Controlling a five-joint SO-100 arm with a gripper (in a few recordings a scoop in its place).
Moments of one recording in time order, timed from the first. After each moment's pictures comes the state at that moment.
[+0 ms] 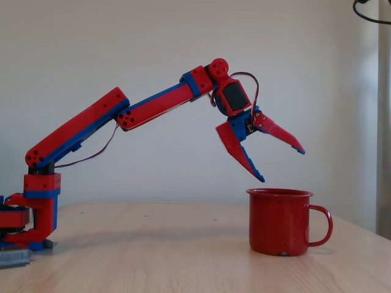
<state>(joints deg) -5.3 43.1 11.2 85.4 9.7</state>
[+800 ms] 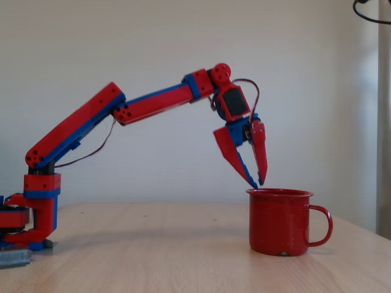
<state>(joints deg) -5.3 49.0 22.7 83.7 8.9</state>
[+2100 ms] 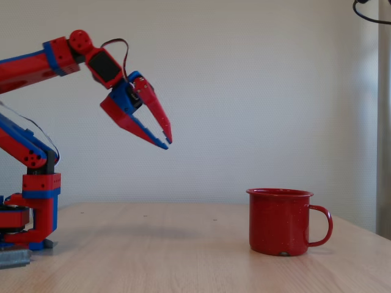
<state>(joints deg) -2.8 147.8 124.5 63.2 7.6</state>
